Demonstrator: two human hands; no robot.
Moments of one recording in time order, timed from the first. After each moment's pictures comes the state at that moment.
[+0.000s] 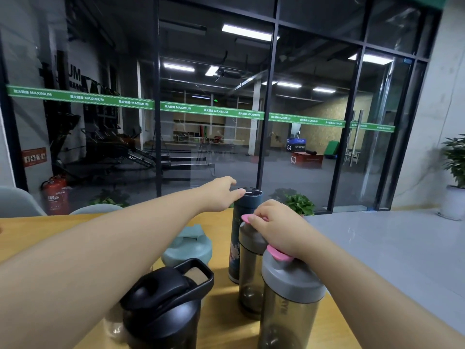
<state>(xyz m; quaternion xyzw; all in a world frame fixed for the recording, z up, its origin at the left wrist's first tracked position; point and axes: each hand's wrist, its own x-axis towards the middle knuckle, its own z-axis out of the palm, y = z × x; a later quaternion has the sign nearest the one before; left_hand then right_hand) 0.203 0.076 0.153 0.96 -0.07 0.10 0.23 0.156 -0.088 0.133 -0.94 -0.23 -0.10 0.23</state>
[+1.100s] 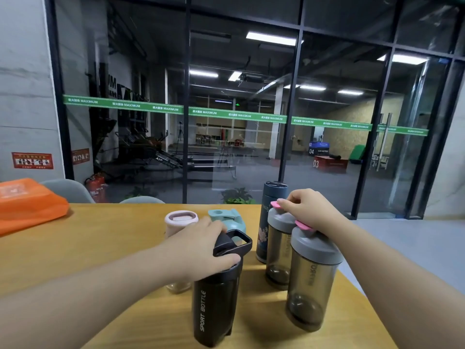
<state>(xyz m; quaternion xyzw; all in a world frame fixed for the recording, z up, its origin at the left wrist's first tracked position) 0.003 0.118 0.104 0.99 -0.03 0.09 0.11 0.139 -0.093 0.137 -0.94 -0.19 -0.13 0.26</state>
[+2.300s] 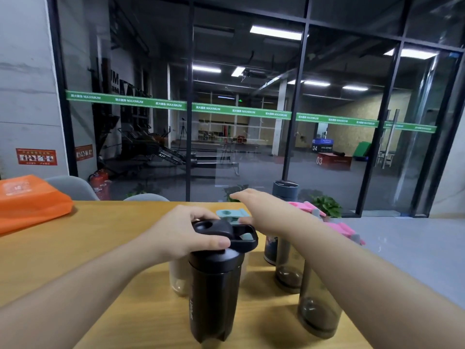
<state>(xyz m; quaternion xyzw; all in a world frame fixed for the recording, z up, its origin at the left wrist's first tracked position) 0.010 0.165 0.112 0.90 -0.06 0.14 0.41 0.120 -0.002 0.139 -0.91 -0.39 -0.10 0.05</state>
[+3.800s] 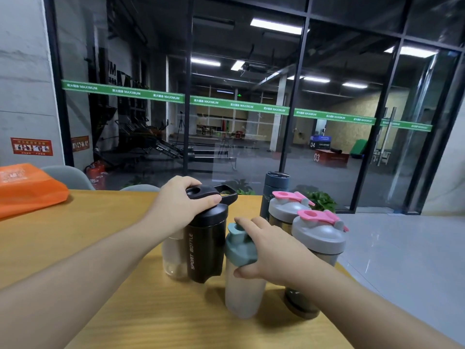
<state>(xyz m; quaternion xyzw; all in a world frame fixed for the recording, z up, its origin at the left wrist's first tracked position) 0.030 0.153 0.109 0.87 0.06 0.30 0.38 0.060 -0.049 0.080 -0.92 -0.37 -0.09 0.07</state>
